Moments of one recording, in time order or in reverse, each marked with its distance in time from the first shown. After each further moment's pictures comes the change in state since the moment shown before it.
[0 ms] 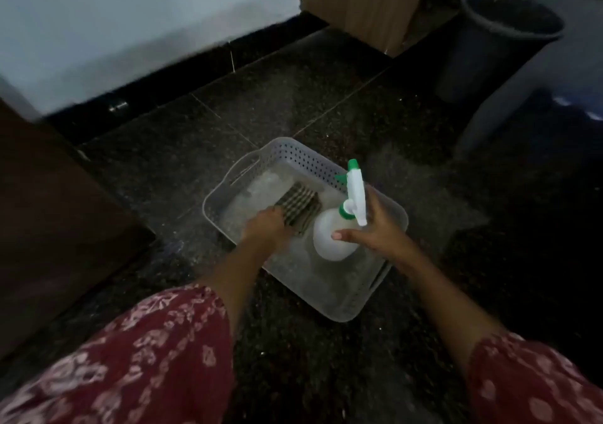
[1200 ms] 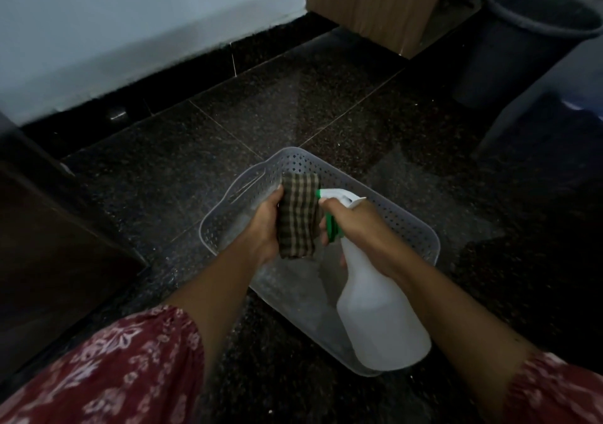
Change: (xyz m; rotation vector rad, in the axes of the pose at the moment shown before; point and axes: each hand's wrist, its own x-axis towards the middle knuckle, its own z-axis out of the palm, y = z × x) left_hand 0.023 0.007 -0.035 -1.779 -0.299 -0.218; right_hand 0.050 -0.052 0.046 0.106 0.115 0.226
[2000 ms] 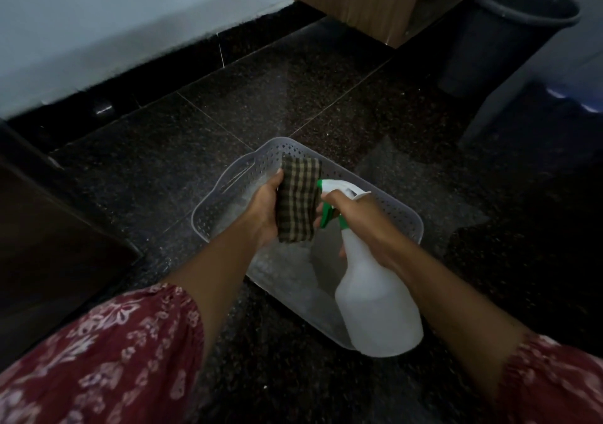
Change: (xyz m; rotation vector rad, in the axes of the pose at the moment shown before) left_hand -0.014 0.002 0.019 0.034 0.026 -0.047; right_hand -0.021 0.005 -0.016 0.044 -0.006 0.034
